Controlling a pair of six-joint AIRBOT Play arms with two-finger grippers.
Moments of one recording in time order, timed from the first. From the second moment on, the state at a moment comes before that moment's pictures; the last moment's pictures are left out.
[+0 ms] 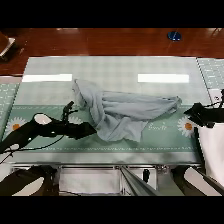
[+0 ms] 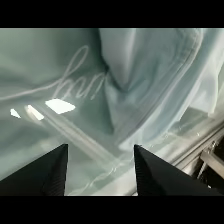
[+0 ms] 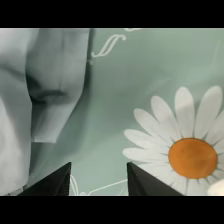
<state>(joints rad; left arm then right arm) -0.29 -1.13 0.41 0.50 -0.86 -1.22 -0.58 -1.08 0.68 -1.04 1.06 1.42</state>
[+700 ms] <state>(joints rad) -0.44 -1.32 0.61 0.35 -0.76 -1.14 -0.58 -1.16 0.74 -0.97 1.02 1.40</state>
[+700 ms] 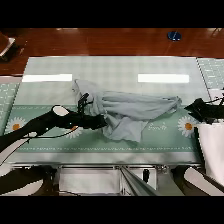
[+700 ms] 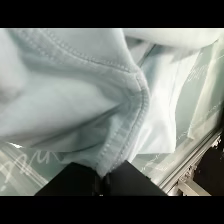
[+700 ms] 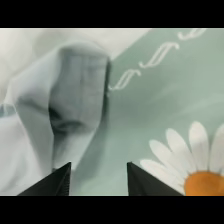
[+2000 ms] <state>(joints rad) 0.05 -1.01 1.21 0.29 -0.89 -1.11 -0.27 -1.26 1.67 -0.92 1.16 1.39</state>
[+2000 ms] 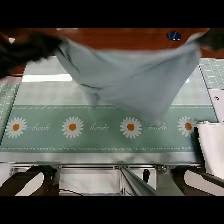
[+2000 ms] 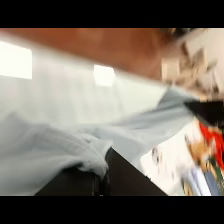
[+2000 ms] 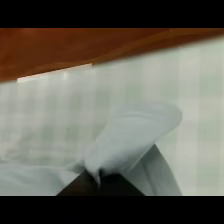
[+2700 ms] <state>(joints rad) 0.41 -0.52 1.68 0.69 -0.95 -1.18 -0.26 -0.70 1.96 -1.02 1.33 1.39</state>
